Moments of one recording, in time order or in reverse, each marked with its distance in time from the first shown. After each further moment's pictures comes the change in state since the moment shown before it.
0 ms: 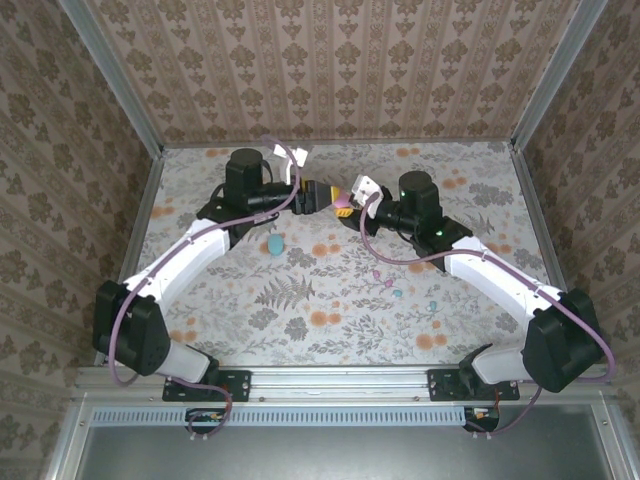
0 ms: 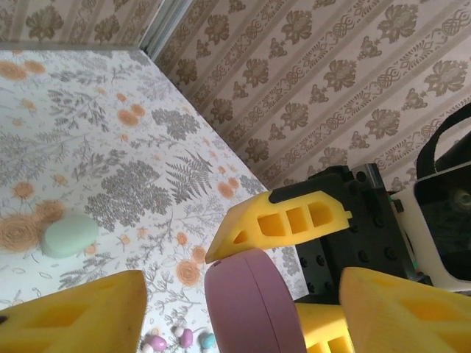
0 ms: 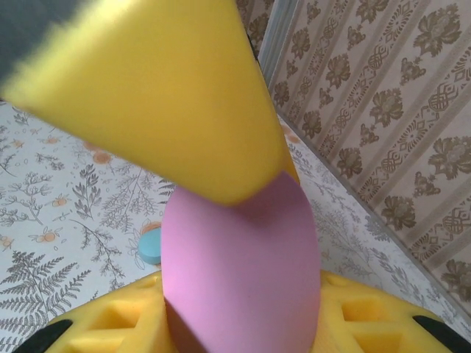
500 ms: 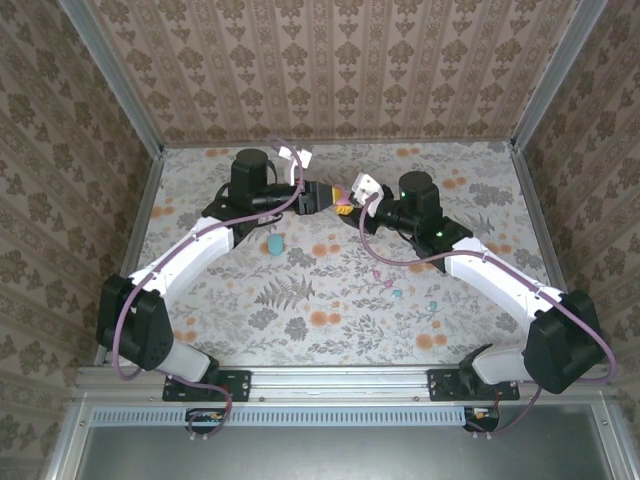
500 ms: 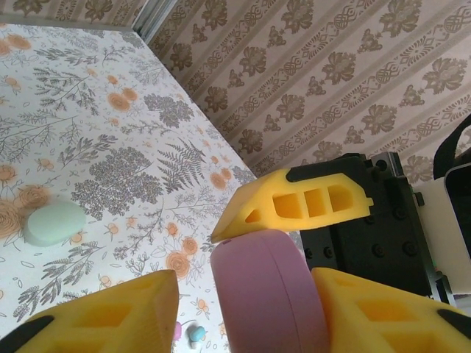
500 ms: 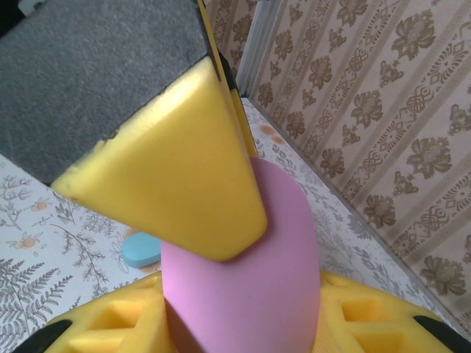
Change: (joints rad) left arm -0.008 0.025 0.006 0.000 0.019 -0.026; right arm 0.012 -0.006 0.000 0.015 0.062 0.000
